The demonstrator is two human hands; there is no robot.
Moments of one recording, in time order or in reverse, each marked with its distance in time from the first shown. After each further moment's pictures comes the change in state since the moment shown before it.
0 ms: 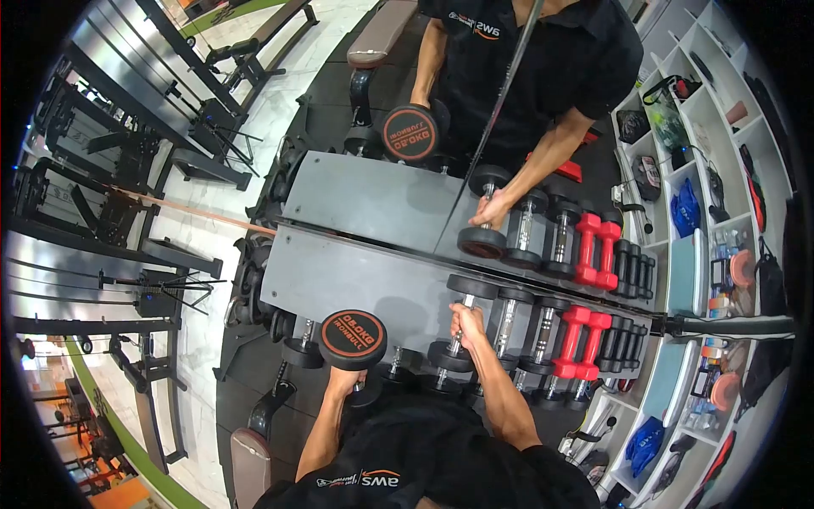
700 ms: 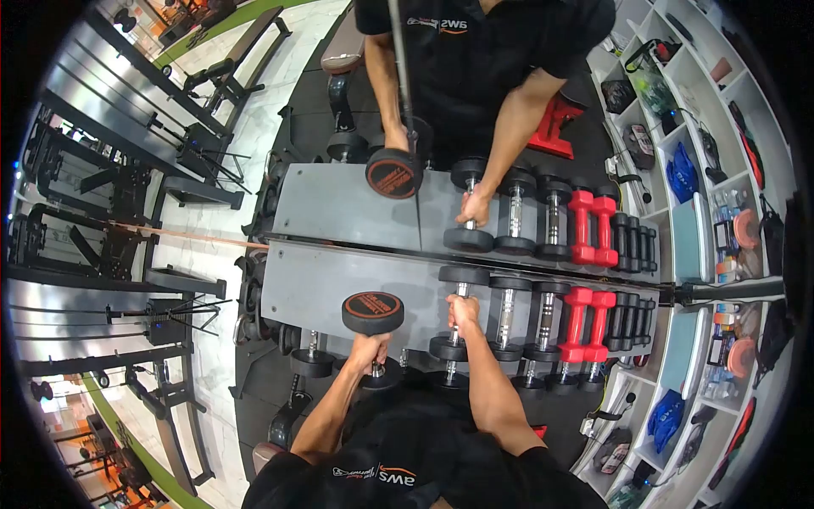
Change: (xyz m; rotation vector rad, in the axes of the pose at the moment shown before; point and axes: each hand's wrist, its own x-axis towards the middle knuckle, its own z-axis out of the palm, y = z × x) left_hand 0.053 0.048 0.061 0.035 -0.138 -0.143; right_hand 0.021 0.003 0.007 -0.094 0.204 -0.009
